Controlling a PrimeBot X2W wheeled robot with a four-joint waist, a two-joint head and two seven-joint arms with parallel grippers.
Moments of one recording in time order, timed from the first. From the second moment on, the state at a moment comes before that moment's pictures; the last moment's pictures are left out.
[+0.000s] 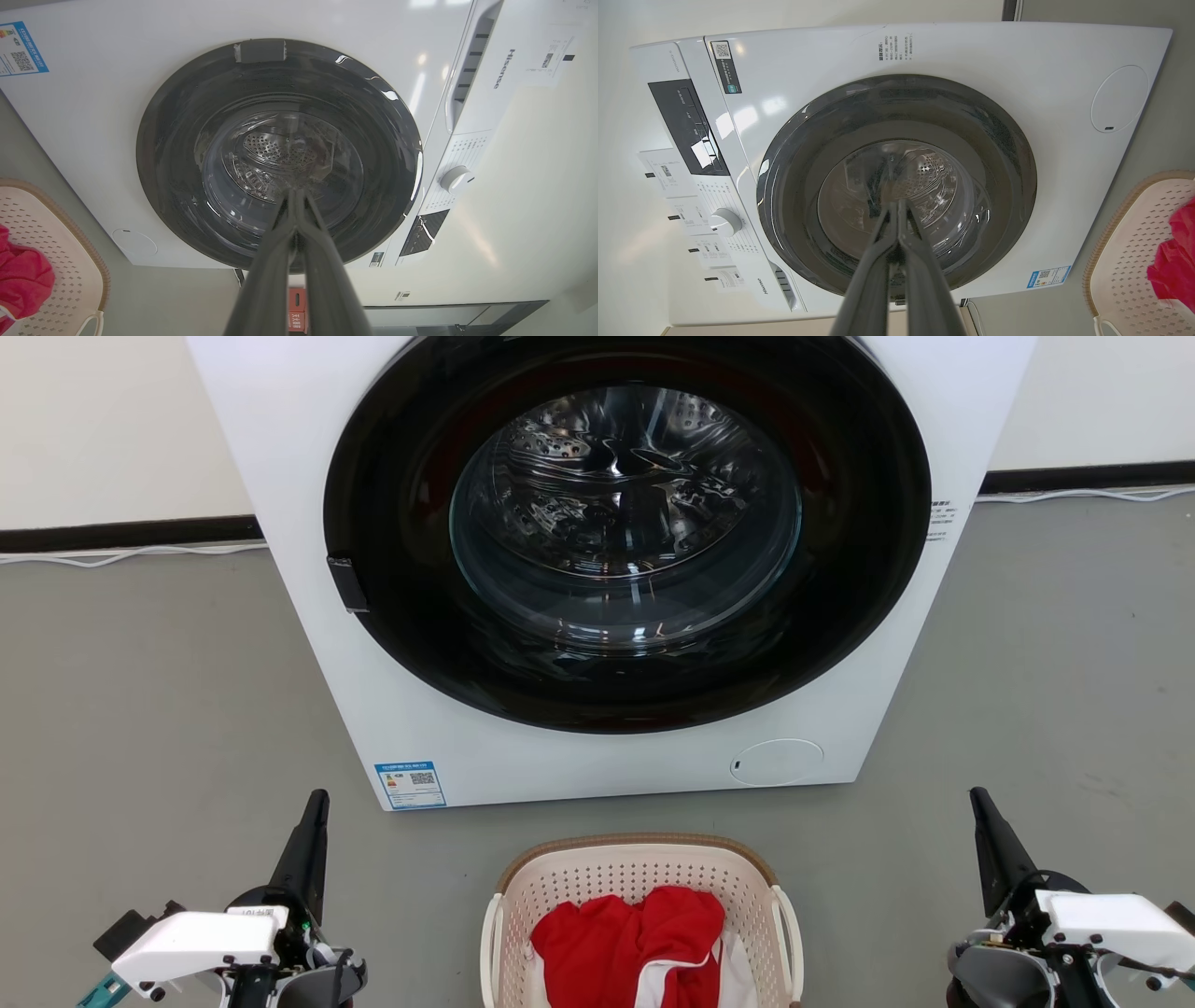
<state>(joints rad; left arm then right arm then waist) -0.09 0.04 0.08 0.27 -1.61 -0.12 0.11 -0.08 -0.05 -0.13 0.28 1.60 0.12 0.11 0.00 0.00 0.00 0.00</state>
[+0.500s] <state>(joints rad) -0.09 0.04 0.08 0.27 -1.61 -0.12 0.11 -0.08 -0.05 -0.13 0.28 1.60 0.12 0.11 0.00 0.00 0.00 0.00</state>
